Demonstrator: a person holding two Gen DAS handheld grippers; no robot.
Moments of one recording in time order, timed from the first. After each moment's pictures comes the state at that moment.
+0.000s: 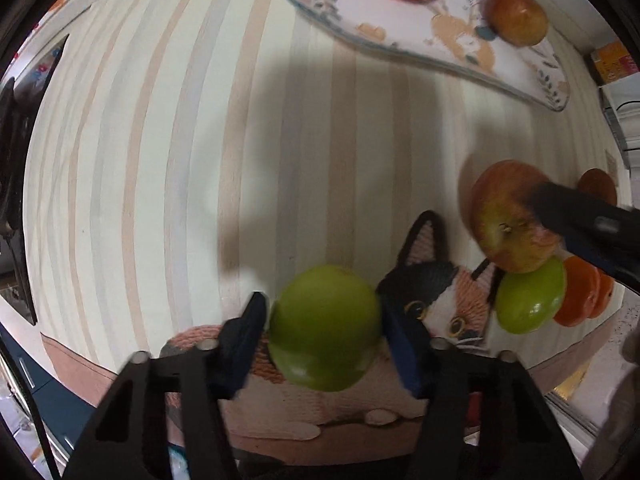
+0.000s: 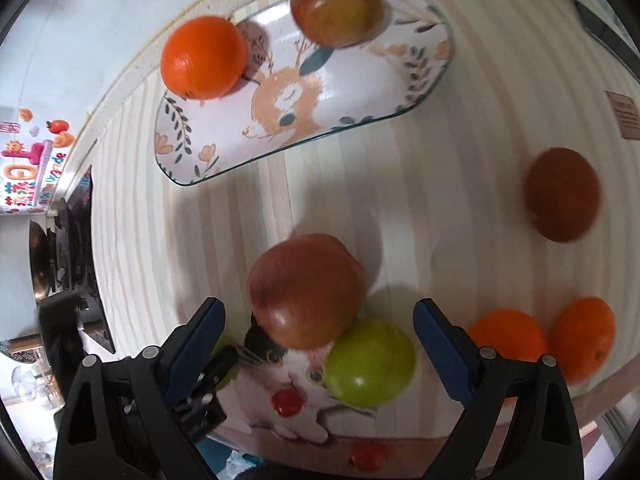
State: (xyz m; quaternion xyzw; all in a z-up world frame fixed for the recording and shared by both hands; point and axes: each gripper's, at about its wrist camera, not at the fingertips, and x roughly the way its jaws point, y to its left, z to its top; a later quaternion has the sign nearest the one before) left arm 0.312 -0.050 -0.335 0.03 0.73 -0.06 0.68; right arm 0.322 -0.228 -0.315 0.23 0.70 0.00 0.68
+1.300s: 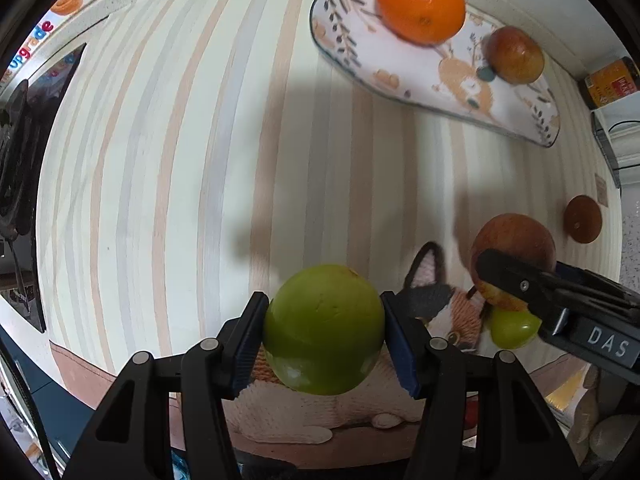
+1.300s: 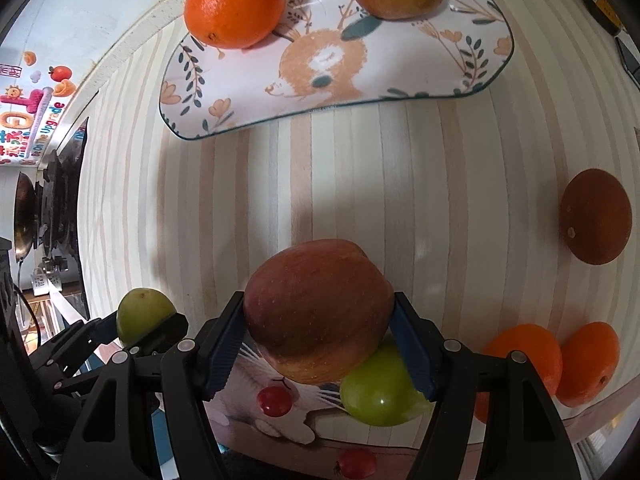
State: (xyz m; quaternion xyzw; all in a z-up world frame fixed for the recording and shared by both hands) left arm 0.323 -0.041 -0.301 0.01 0.73 -0.06 0.68; right arm 0.327 -0.194 -0.332 0.16 0.72 0.04 0.67
